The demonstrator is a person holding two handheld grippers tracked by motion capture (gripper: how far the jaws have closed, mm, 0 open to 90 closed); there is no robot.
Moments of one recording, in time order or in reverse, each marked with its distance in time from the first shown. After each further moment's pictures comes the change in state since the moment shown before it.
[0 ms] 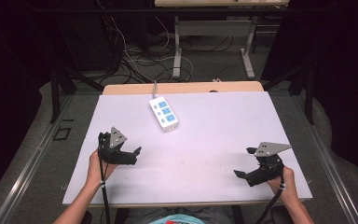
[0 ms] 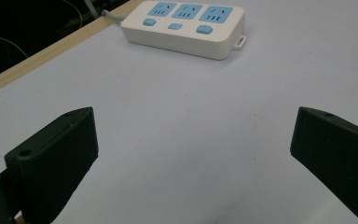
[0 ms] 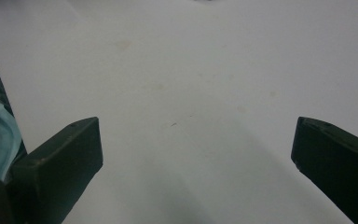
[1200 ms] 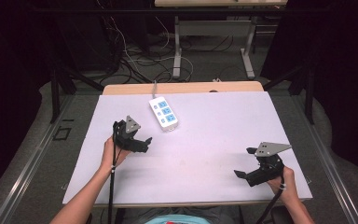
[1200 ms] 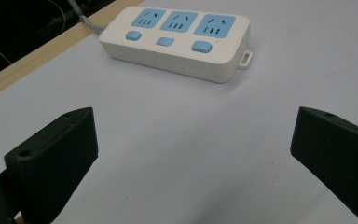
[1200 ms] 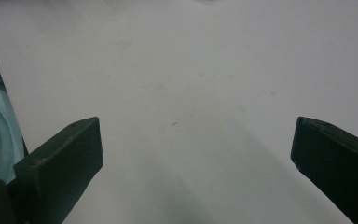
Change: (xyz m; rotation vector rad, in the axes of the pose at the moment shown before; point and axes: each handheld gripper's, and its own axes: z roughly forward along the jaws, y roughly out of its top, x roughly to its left) left arm 0.005 0.027 0.054 0.035 -0.051 0.026; right arm -0.001 -0.001 0.000 0.000 0.004 0.002
